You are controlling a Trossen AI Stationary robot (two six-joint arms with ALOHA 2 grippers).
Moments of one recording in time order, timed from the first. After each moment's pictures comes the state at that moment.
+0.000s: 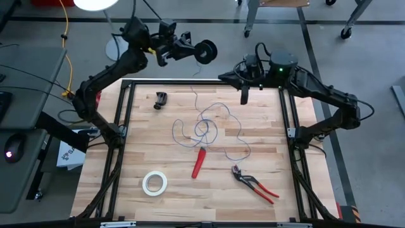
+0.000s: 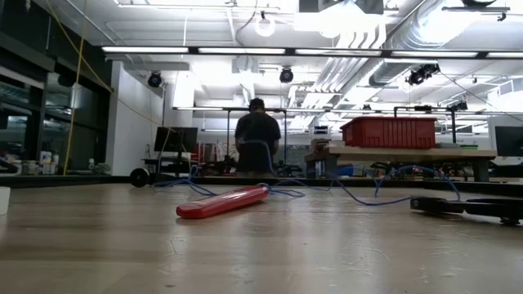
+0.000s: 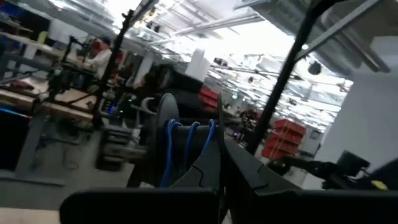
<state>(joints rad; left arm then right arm) 0.65 1.58 1.71 0.34 0.97 -0.77 -0.27 1.33 1.56 -0.30 -0.15 0.12</state>
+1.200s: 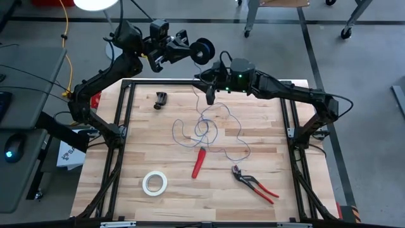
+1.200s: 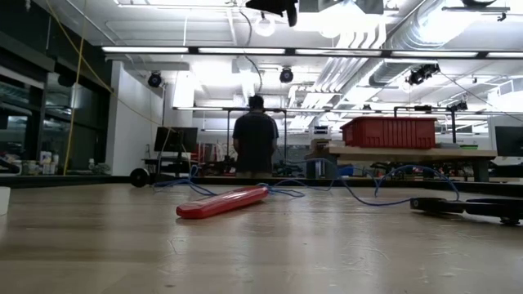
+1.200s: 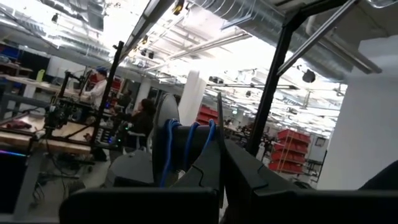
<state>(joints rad) 0.57 1.52 1.71 0.37 0.85 -0.71 -0.27 1.62 1.56 -0.08 -0.06 0.13</state>
